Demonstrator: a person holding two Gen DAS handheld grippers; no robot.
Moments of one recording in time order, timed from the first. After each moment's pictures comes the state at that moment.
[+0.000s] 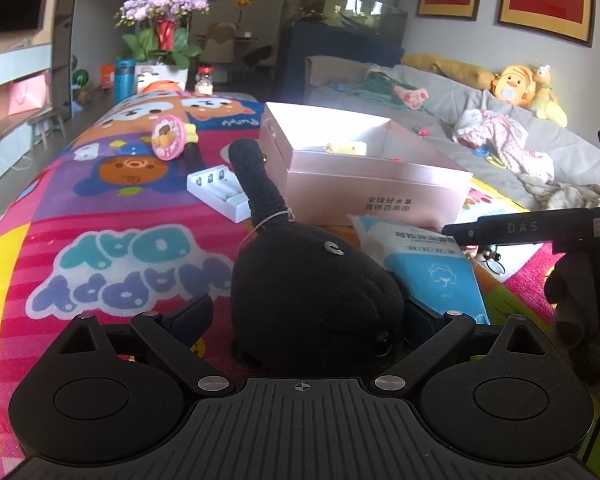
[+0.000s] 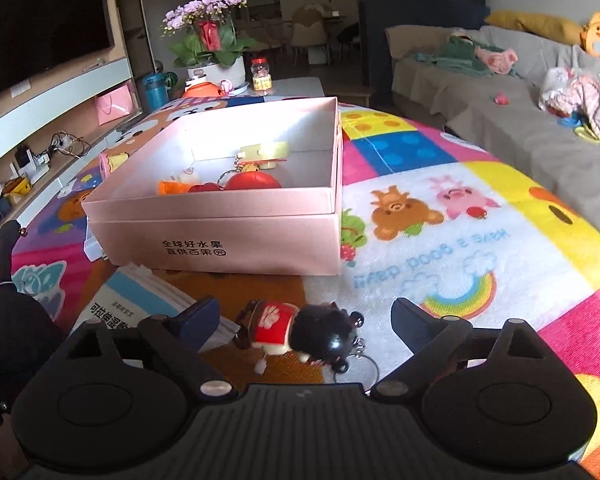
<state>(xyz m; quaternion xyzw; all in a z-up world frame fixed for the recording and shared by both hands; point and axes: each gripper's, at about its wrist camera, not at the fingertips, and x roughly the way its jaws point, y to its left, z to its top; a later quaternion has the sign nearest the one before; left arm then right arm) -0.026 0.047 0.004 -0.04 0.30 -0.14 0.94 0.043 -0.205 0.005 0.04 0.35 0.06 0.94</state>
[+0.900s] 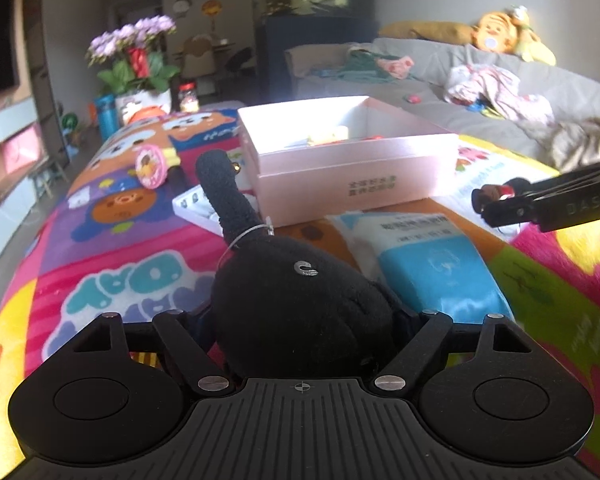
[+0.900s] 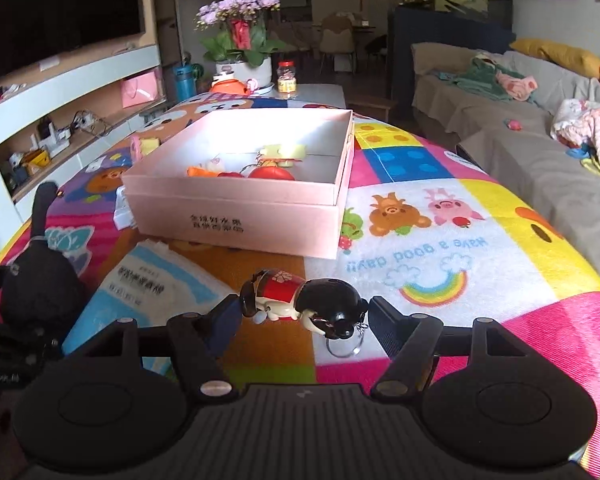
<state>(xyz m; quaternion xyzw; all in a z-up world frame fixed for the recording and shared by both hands) -0.034 0.017 0.011 0.08 0.30 -0.14 0.94 -0.008 -0.220 0.030 -0.03 0.34 0.10 0.93</state>
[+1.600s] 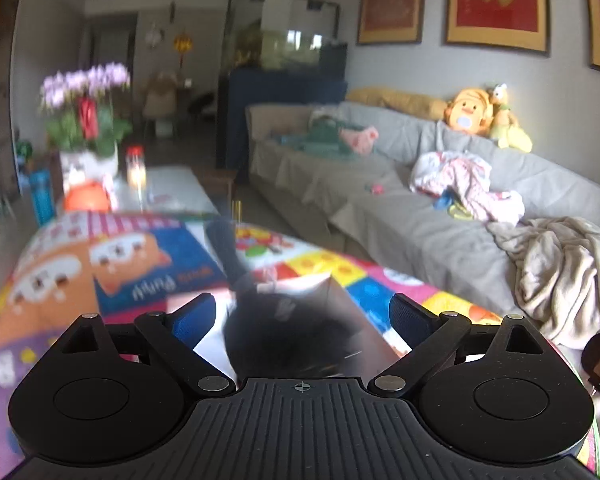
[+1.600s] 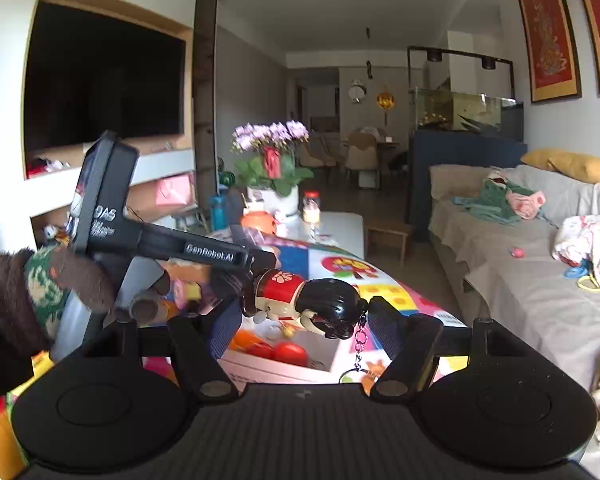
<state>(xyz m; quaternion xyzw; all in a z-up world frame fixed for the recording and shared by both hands) 0.122 -0.038 0.120 0.00 0.25 -0.21 0.94 -0.038 -0.249 0.144 -0.02 0.17 0.13 0.98</state>
